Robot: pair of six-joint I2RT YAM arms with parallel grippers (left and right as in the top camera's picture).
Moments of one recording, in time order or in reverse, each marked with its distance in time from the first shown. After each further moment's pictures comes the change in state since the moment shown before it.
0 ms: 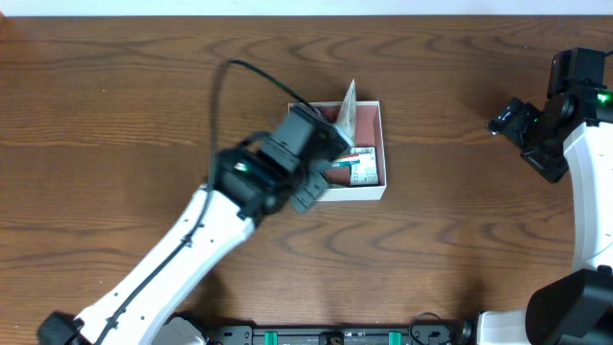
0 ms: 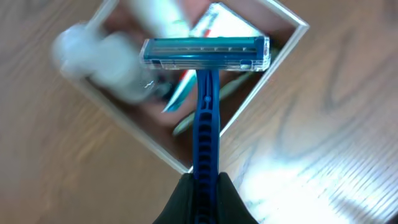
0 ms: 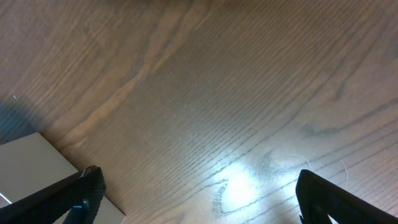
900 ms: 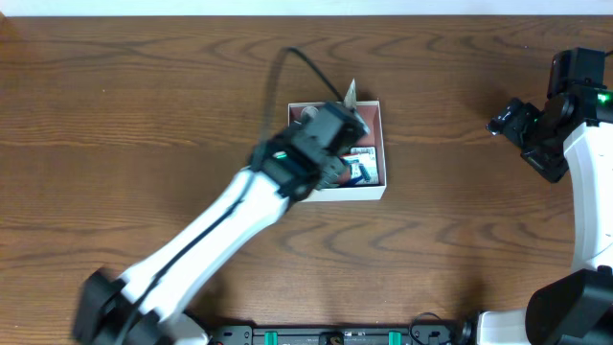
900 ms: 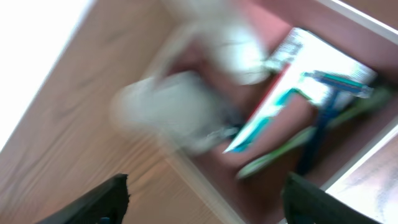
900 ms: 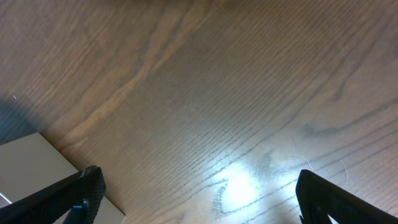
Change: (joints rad) left arm 0.017 0.077 -0.028 0.232 -0.284 -0.001; right arm 0.000 0.000 0.000 0.000 0.000 0.000
